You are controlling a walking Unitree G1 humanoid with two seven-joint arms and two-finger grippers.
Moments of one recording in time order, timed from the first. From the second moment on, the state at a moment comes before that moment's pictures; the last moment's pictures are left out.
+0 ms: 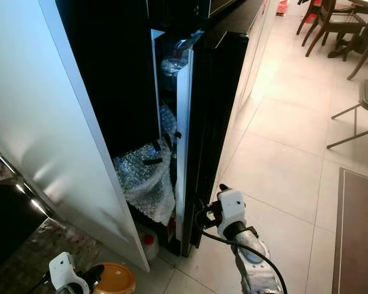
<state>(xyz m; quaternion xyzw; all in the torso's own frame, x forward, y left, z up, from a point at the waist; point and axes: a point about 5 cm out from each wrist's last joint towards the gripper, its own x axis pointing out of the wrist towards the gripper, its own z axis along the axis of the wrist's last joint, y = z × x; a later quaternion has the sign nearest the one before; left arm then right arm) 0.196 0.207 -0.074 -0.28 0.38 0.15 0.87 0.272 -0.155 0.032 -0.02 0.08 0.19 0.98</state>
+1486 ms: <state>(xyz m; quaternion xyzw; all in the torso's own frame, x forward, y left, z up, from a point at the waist) 0.194 0.204 -0.075 -0.28 0.38 0.15 0.87 0.309 -0.152 0.056 -0.05 0.05 0.18 0.98</state>
